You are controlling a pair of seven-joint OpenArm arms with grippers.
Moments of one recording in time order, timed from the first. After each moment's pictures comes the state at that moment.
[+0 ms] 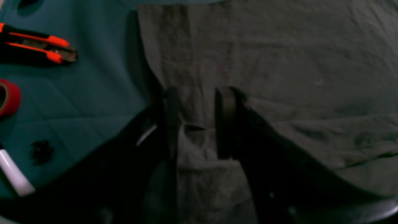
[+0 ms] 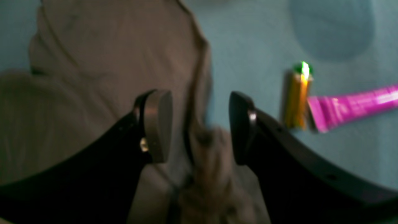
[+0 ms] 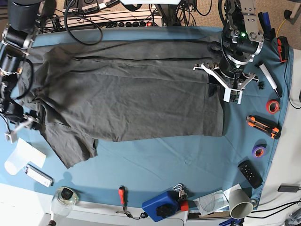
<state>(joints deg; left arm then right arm) 21.1 -0.5 -6.2 123.5 -10.3 -12.6 48.5 24.3 37.1 17.3 47.3 31.3 30.4 -47.0</state>
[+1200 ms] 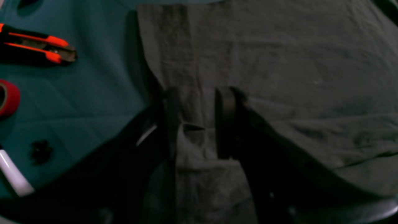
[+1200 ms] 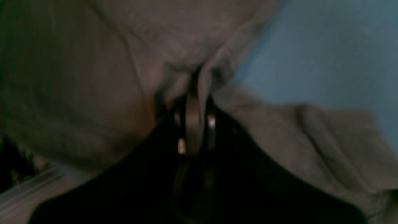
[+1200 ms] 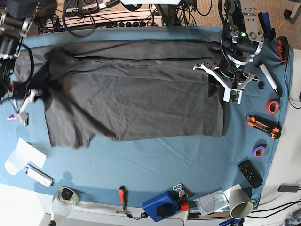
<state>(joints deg) 21.2 -0.5 -6.2 123.5 -10.3 -12.6 48.5 10.7 41.8 17.8 58.1 62.4 39.8 -79.3</state>
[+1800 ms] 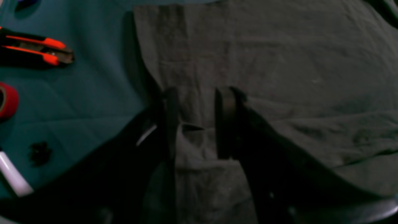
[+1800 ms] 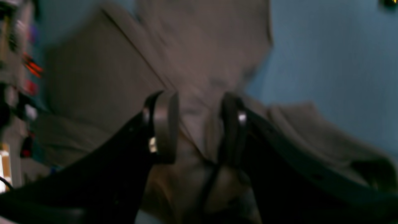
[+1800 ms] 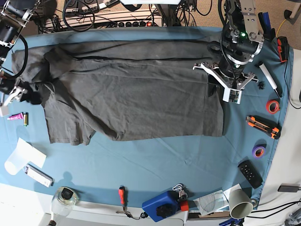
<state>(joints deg) 21.1 -0.5 -6.2 123.5 -10.4 -12.6 48.5 4.5 40.6 35.3 61.2 74.2 39.8 -79.0</state>
